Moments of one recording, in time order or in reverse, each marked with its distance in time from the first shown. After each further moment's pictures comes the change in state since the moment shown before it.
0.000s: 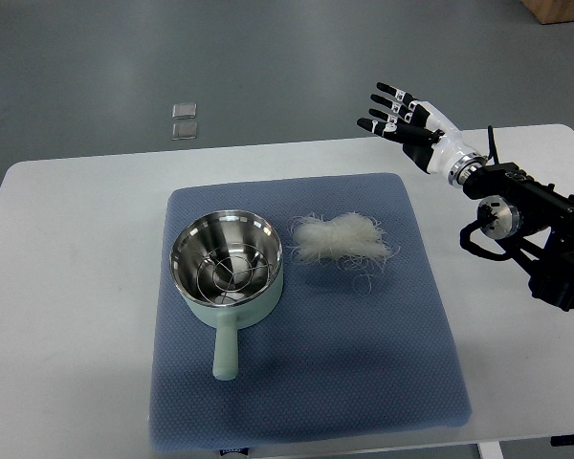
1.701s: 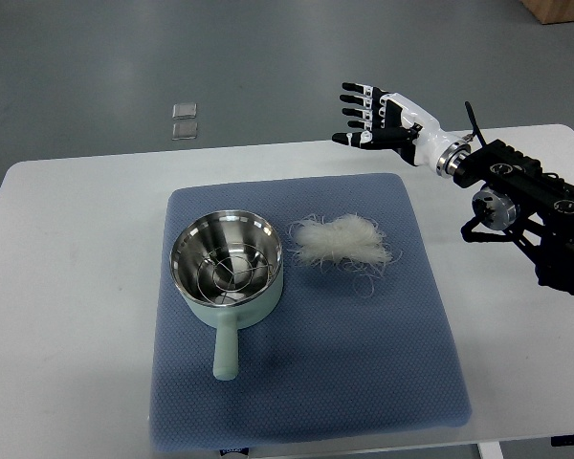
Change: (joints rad) left arm 0.000 0.000 -0.002 0.011 -0.001 -0.002 0.000; right arm 0.063 -0.011 -0.043 0.015 -0.280 0.093 -0.002
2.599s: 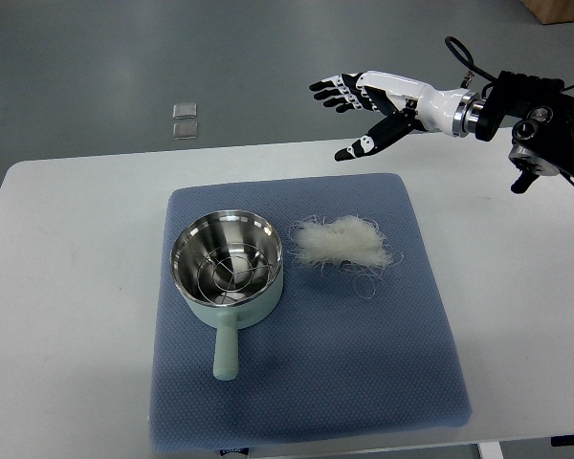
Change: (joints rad) left arm 0.000 0.000 0.000 0.000 0.000 0.002 0.000; right arm 0.172 -0.171 -0.125 0.169 -0.372 0.161 -0.003
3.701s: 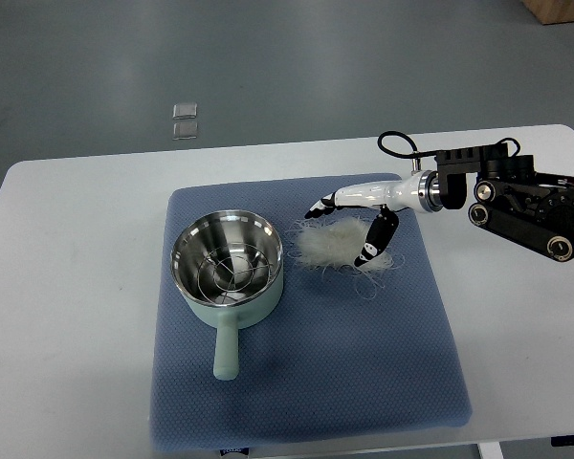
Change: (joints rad) left arm 0.000 0.000 -0.004 -0.002 0.000 0.000 0.000; right arm -0.003 0.037 -0.273 0.068 -0.435 0.002 -0.021
